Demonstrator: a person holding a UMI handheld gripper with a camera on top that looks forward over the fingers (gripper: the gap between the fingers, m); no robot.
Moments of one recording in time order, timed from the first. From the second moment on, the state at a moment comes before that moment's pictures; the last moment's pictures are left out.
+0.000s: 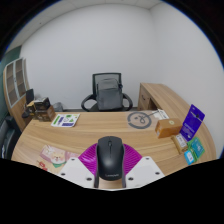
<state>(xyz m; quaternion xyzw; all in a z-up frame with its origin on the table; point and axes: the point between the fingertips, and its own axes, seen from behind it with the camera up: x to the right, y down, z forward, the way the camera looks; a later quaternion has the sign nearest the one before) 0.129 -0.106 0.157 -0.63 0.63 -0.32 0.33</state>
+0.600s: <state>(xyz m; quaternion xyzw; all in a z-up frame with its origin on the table) 0.097 0.160 0.012 -0.71 0.59 -0.24 0.30</state>
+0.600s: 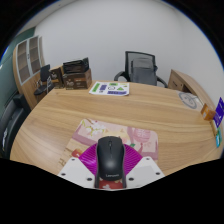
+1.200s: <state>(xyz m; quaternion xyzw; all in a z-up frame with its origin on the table) 0.040 0.132 0.079 -0.69 0.60 -0.27 0.29</state>
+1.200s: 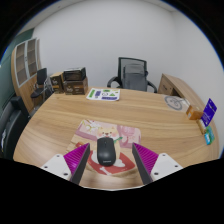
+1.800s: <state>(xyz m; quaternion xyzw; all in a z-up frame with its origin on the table) -0.162 0.037 0.230 -0.63 0.64 -0.32 0.30</state>
